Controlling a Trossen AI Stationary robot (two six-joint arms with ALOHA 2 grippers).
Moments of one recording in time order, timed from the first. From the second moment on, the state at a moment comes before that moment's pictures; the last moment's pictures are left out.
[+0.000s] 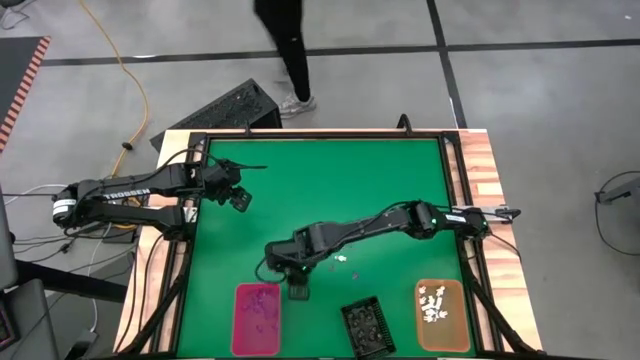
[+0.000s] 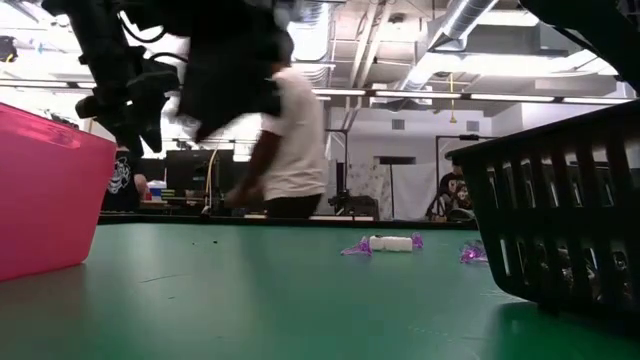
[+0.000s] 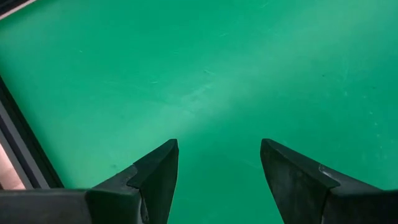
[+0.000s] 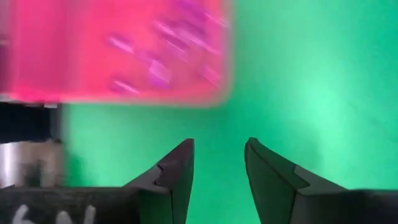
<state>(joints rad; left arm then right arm) 0.30 0.93 0.73 -0.85 -0.28 -0.64 0.24 2.40 2.36 -1.03 -0.17 0.31</state>
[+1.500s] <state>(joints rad) 0.30 0.93 0.73 -0.85 -0.22 -0.57 0.12 1.97 1.38 -0.89 -0.01 1.03</state>
